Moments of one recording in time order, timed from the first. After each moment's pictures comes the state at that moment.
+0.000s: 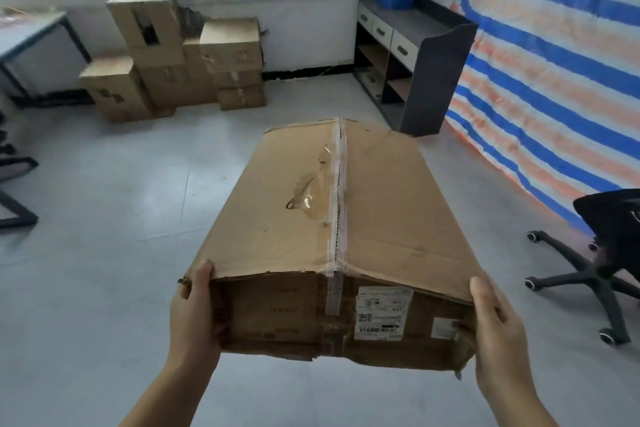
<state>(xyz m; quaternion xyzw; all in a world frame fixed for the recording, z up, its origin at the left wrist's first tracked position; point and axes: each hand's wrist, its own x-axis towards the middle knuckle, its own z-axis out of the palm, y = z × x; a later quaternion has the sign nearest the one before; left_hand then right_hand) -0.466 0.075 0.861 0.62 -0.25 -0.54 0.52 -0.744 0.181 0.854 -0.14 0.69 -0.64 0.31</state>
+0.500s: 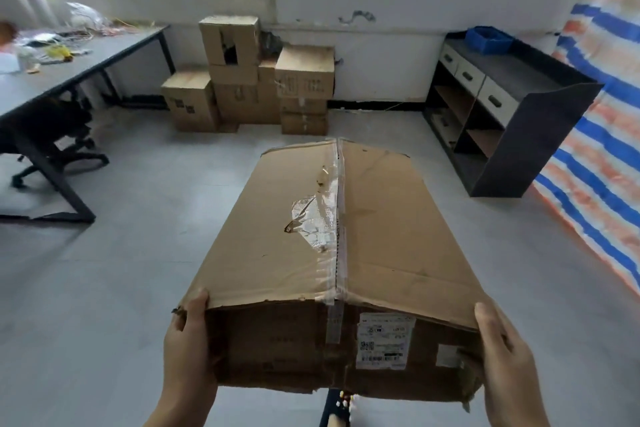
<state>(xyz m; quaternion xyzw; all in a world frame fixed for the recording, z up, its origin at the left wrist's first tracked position) -0.389 -0.132 0.849 0.62 -0.16 -0.48 0.60 -0.691 -0.100 0.837 -0.22 0.69 -0.58 0.37</state>
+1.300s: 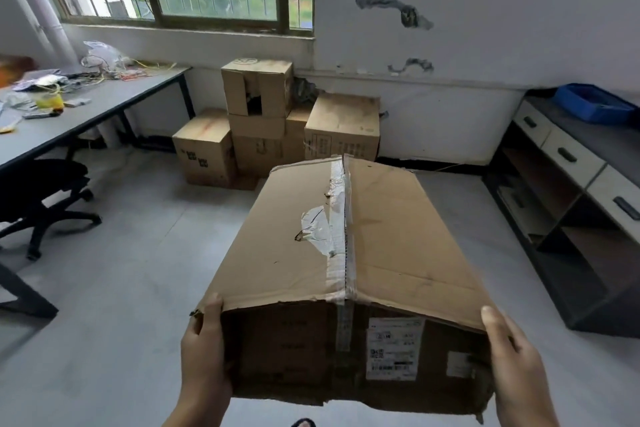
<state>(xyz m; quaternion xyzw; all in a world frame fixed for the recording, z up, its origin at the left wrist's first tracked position) -0.367 -0.738 0.842 0.62 -0.12 -0.43 0.64 -0.682 -0.743 0.831 -0.30 0.69 -0.55 0.36</state>
